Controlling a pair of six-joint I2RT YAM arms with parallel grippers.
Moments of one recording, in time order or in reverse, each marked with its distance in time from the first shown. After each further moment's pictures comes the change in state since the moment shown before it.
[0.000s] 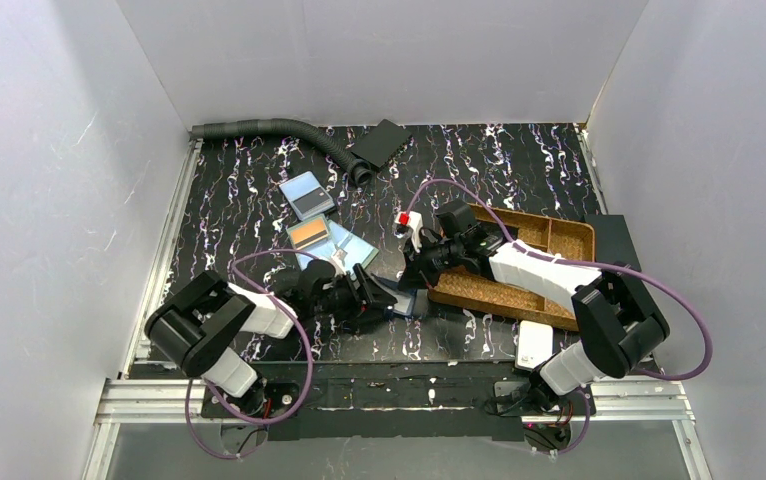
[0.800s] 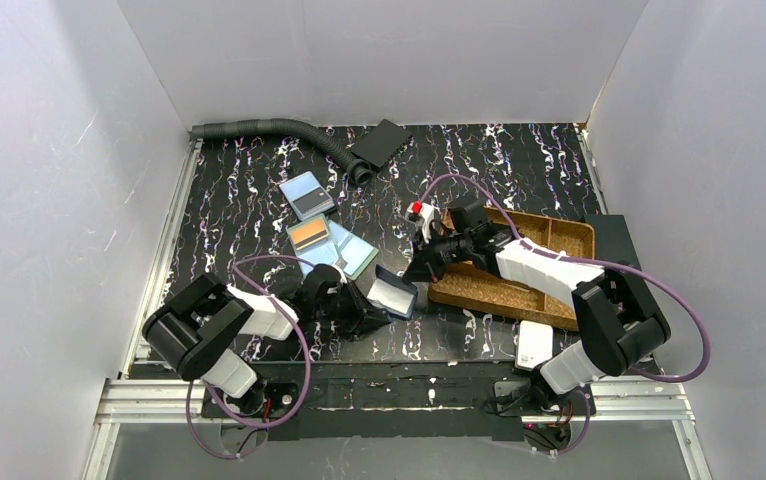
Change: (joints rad) left arm -0.040 -0.009 0.011 -0.152 -0.043 -0.017; right arm -0.075 0.002 -0.023 0.062 -0.048 0.088
